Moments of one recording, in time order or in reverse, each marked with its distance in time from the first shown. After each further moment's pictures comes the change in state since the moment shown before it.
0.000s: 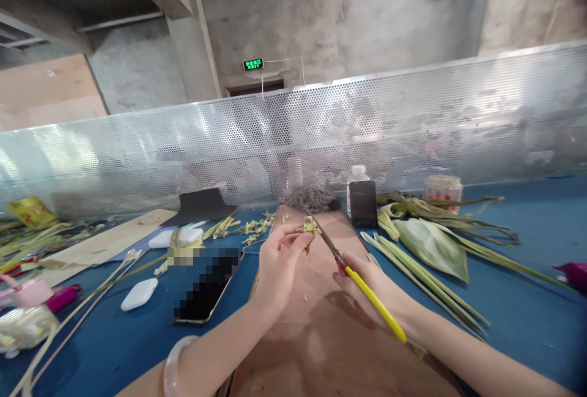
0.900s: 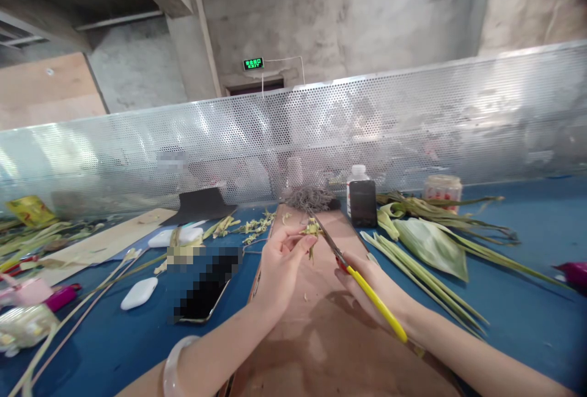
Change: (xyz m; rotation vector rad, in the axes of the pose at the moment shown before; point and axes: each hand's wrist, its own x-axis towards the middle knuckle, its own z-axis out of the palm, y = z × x) left_hand -0.003 0.003 0.003 -0.019 -0.009 -0.023; right_hand 0.000 -0.001 -0.001 -0.036 0.017 -0.027
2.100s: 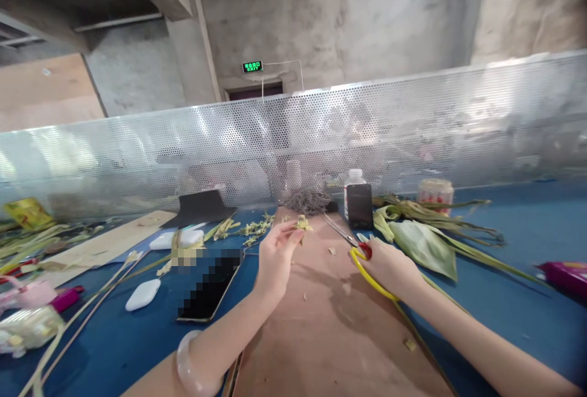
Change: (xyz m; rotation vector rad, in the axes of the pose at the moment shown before) left_hand 0.017 -0.013 -0.010 -0.016 0.018 0.004; right_hand 0.024 0.040 -0.027 -0.404 0.222 0.349
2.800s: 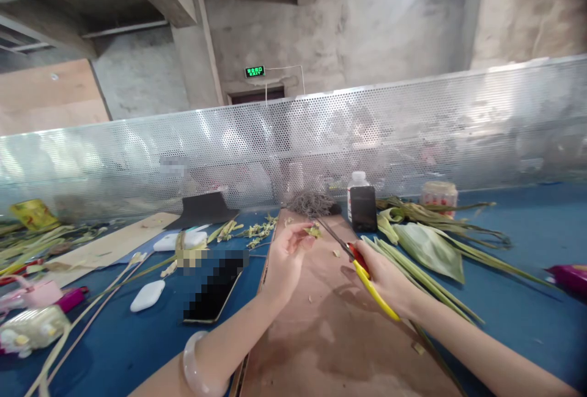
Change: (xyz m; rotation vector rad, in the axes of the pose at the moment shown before) left_hand -0.002 -0.002 -0.002 0.007 -0.137 0.101; right_hand -0.026 -0.019 0.003 0.235 -0.060 -0.412
